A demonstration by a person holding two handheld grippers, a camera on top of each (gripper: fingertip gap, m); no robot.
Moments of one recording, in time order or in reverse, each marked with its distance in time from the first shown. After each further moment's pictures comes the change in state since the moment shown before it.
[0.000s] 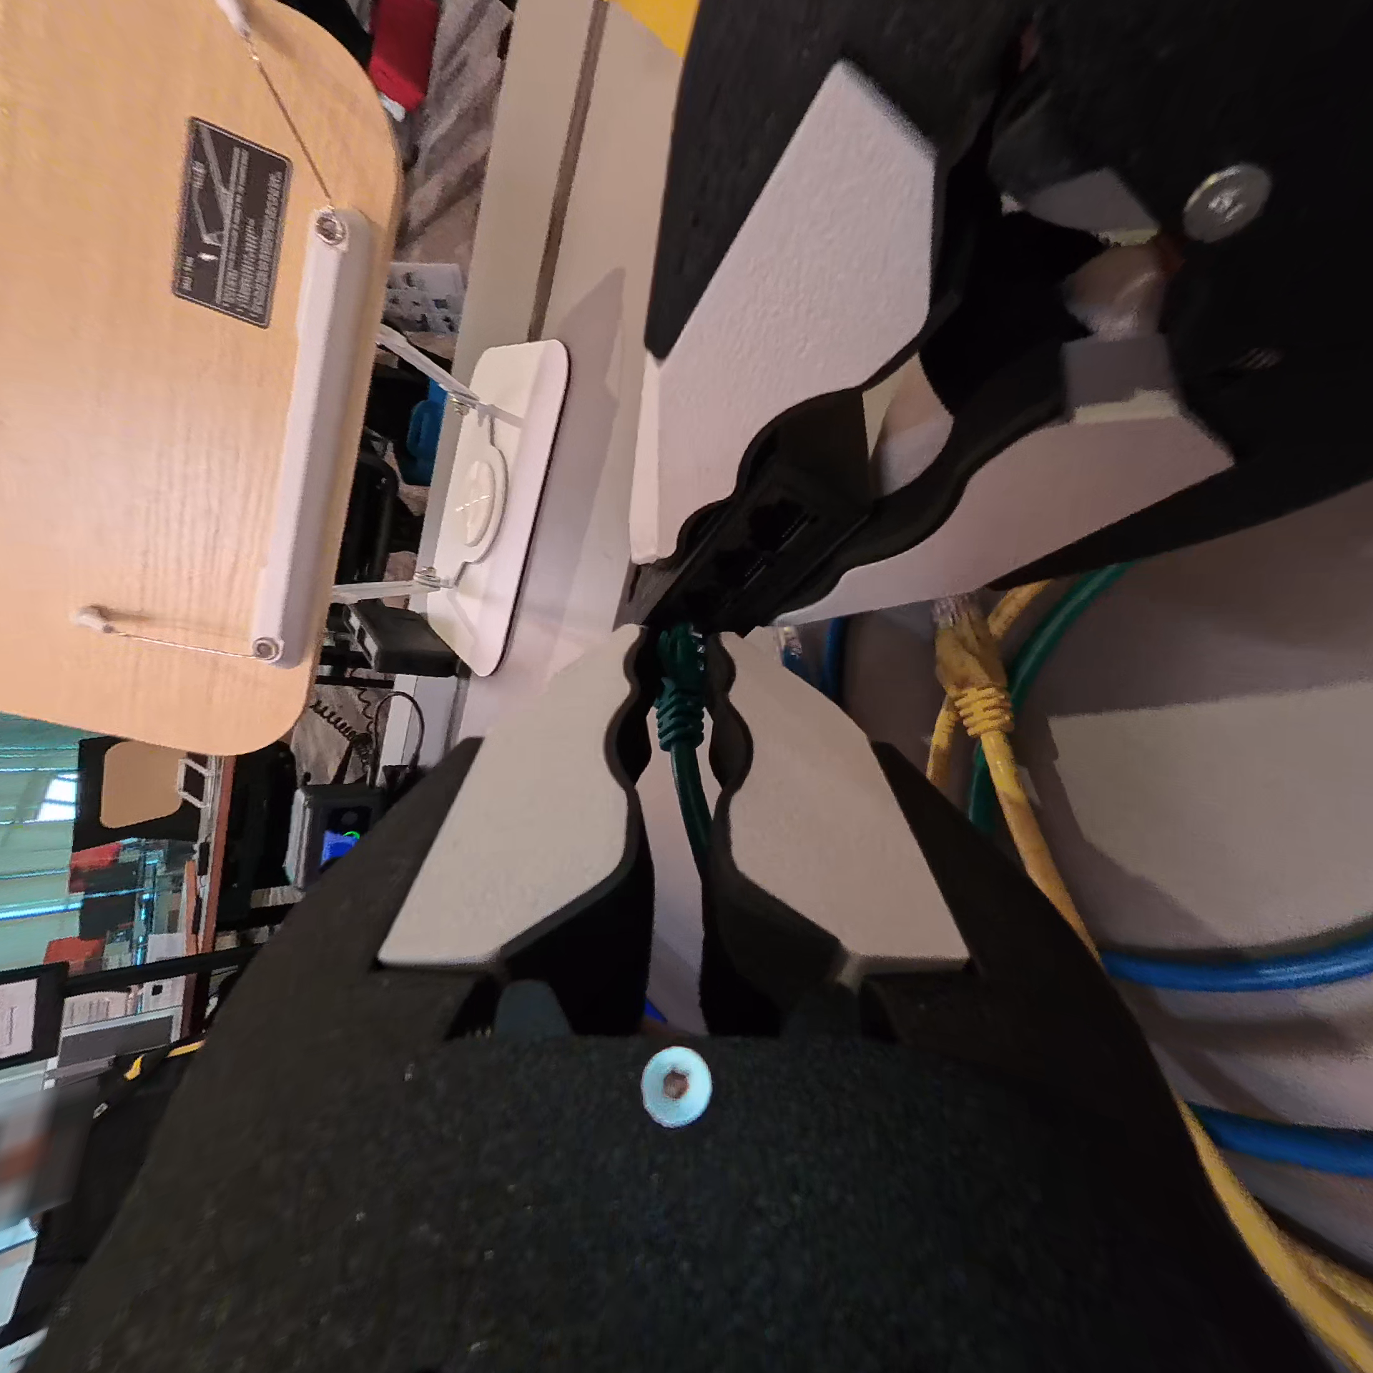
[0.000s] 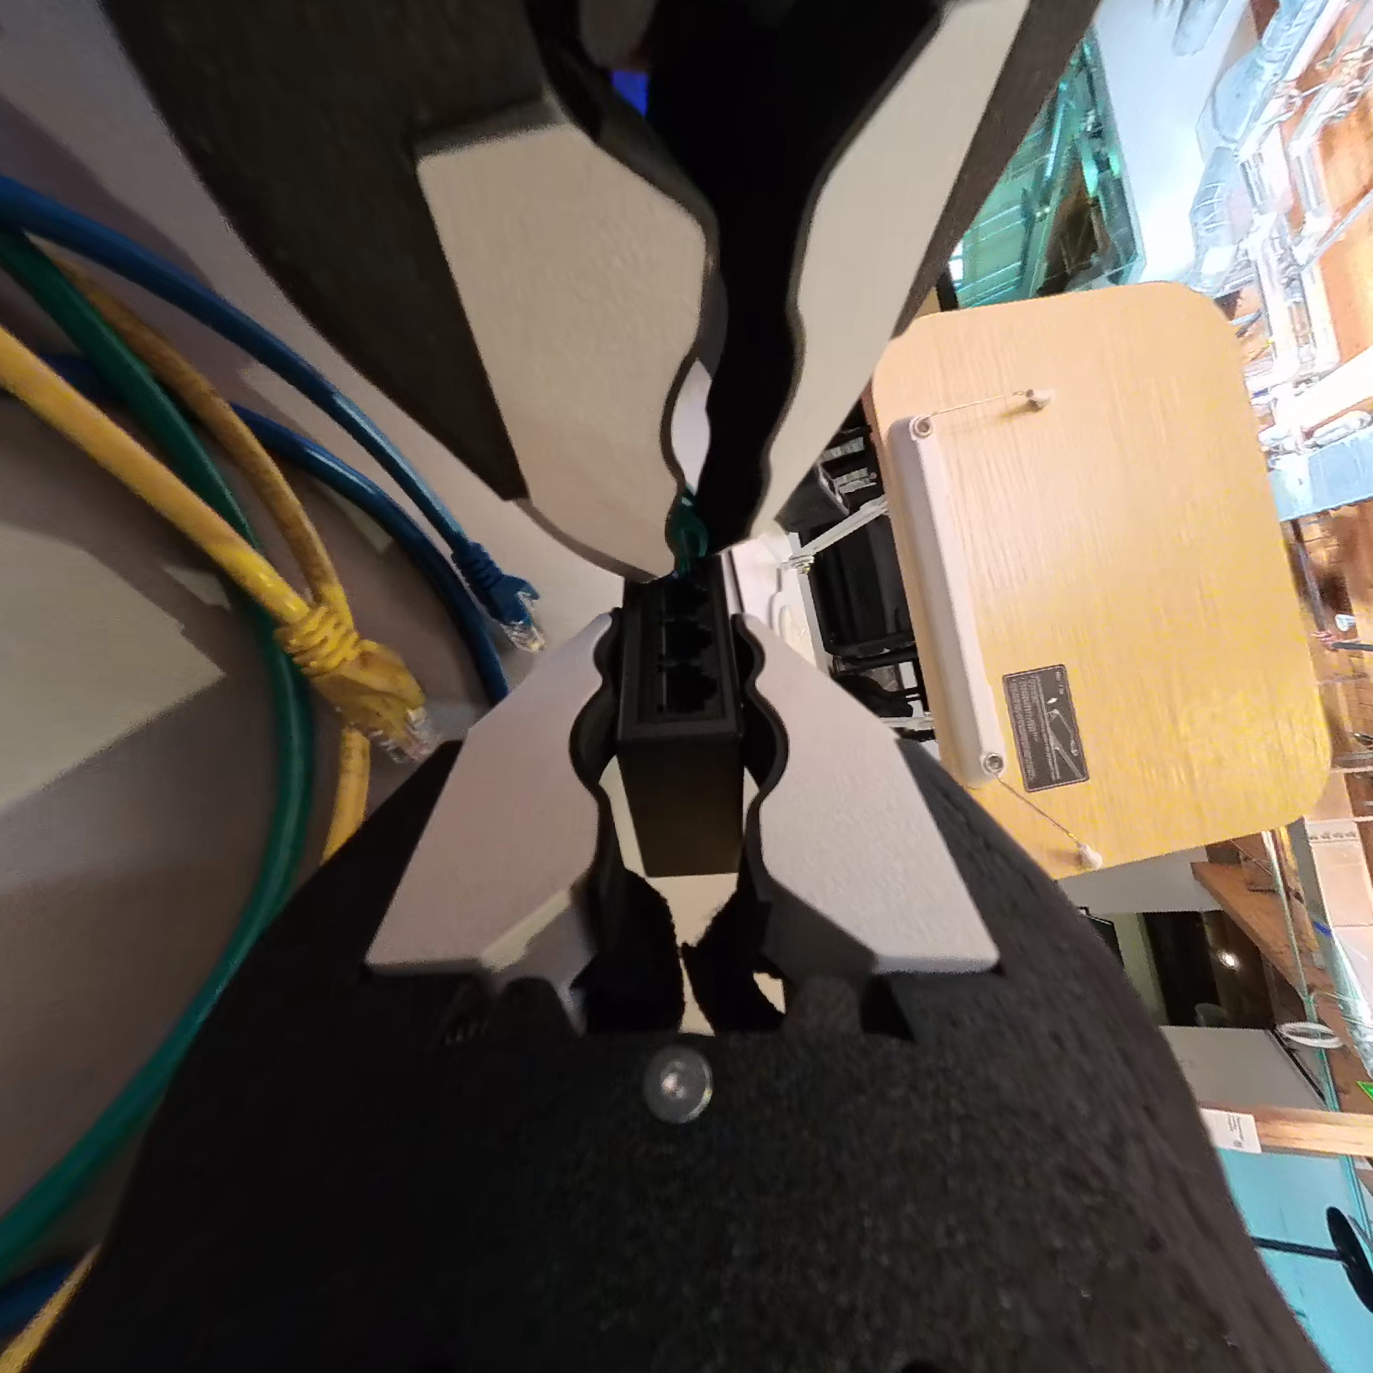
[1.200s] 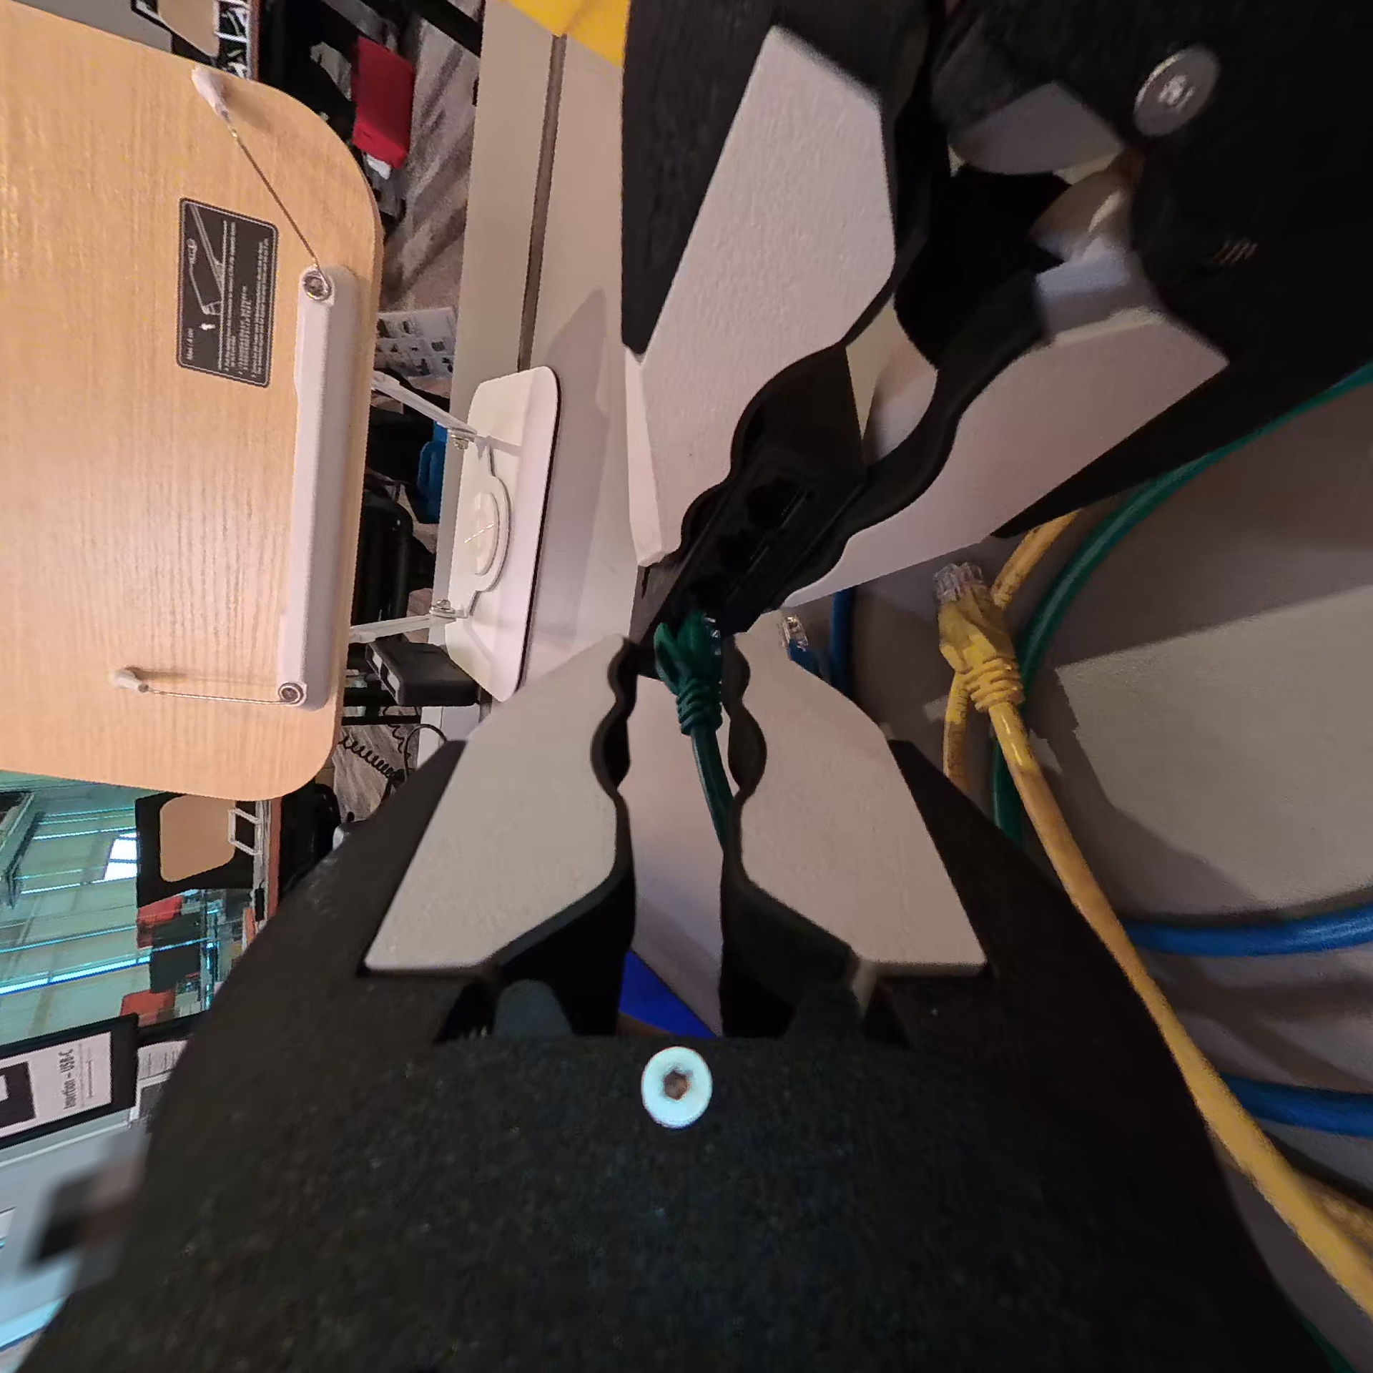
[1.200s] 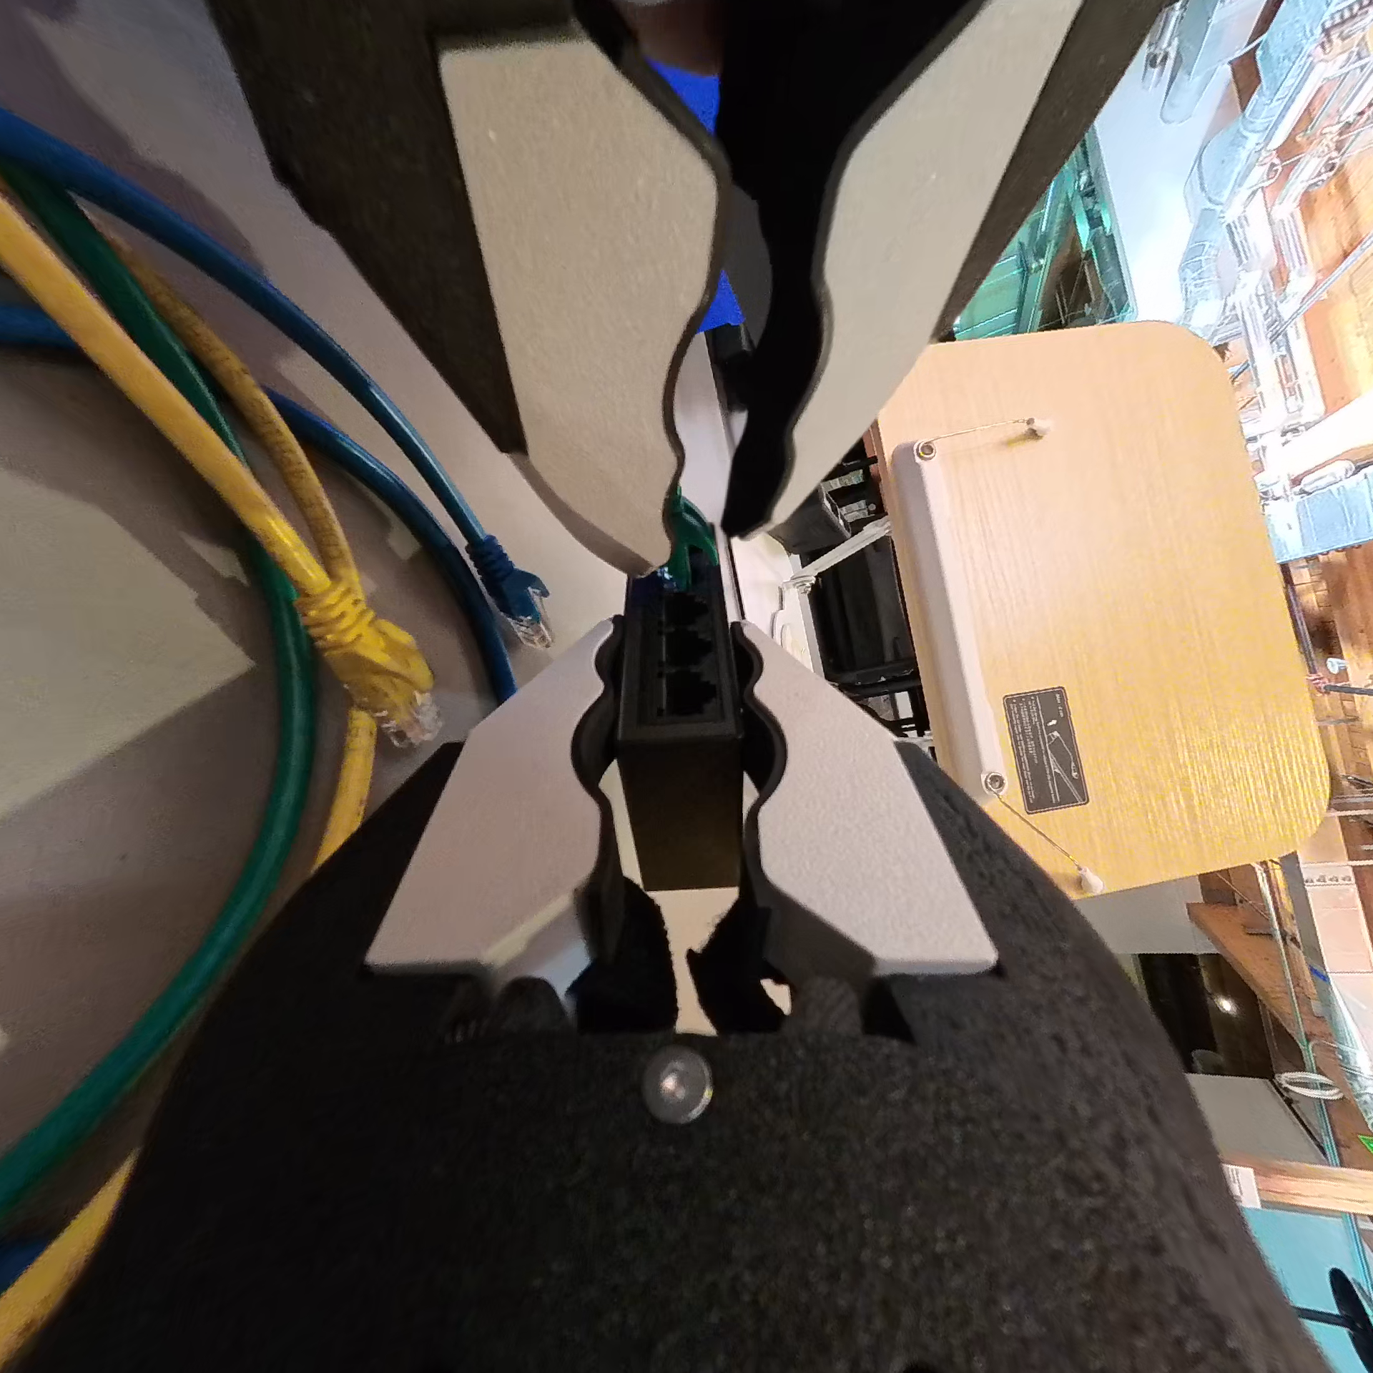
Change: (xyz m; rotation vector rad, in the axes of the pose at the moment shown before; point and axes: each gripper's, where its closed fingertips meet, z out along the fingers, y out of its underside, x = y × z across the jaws) left arm 0.001 -0.001 -0.001 0.018 0.011 0.102; right arm -0.003 0.000 -0.002 0.043 -0.011 -0.028
